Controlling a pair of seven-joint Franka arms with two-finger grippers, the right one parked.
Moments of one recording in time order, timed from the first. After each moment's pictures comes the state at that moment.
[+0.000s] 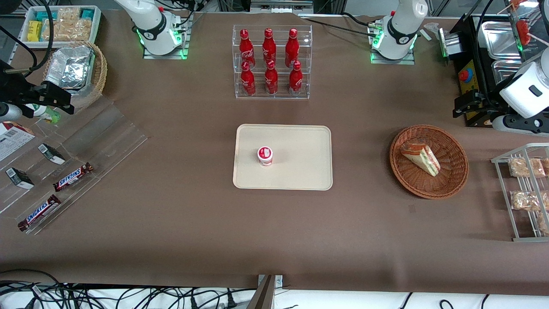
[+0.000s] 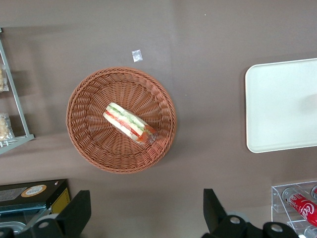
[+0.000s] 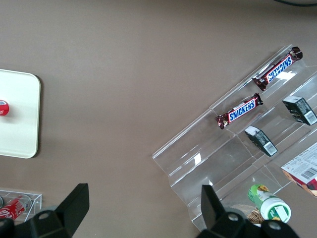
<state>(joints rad) -0.01 0.10 -0.03 -1.52 -0.02 1.53 0.07</state>
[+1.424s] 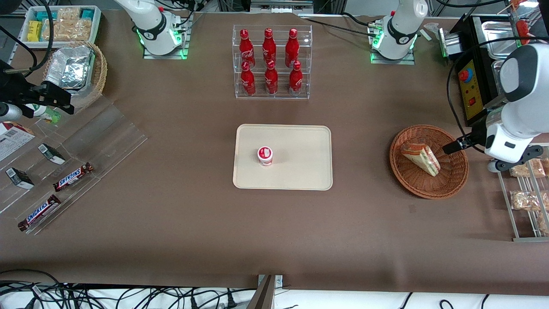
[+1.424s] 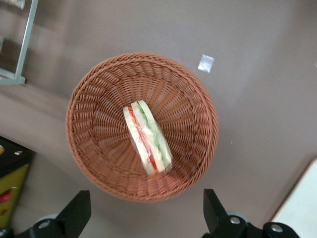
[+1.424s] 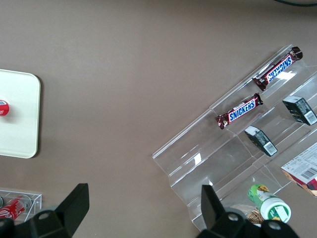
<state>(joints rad) 0.05 0.17 -0.01 -1.85 0.02 1.94 -0.47</state>
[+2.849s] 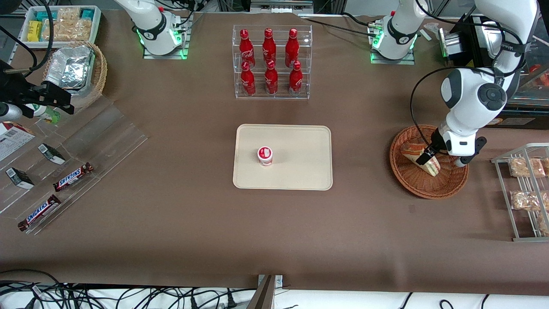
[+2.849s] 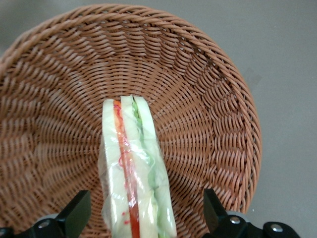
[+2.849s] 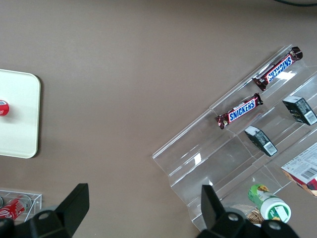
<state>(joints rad) 0.05 0.23 -0.01 -2.30 0.02 2.65 -0.76</state>
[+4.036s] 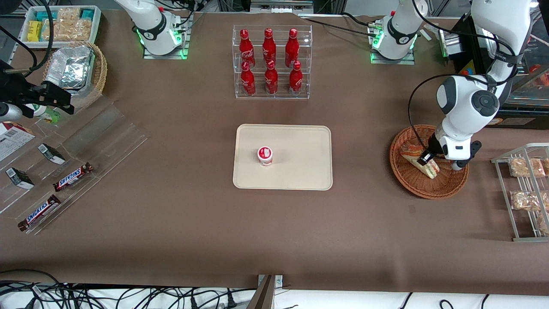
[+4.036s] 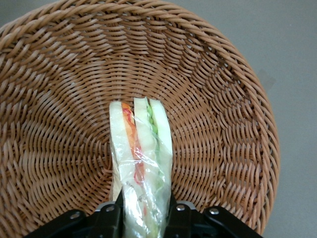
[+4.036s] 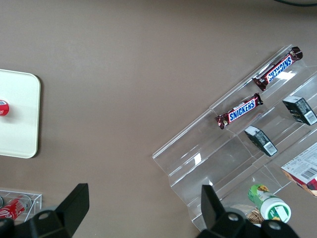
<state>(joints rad) 0.06 0.27 -0.02 -2.30 0.02 2.68 -0.76</state>
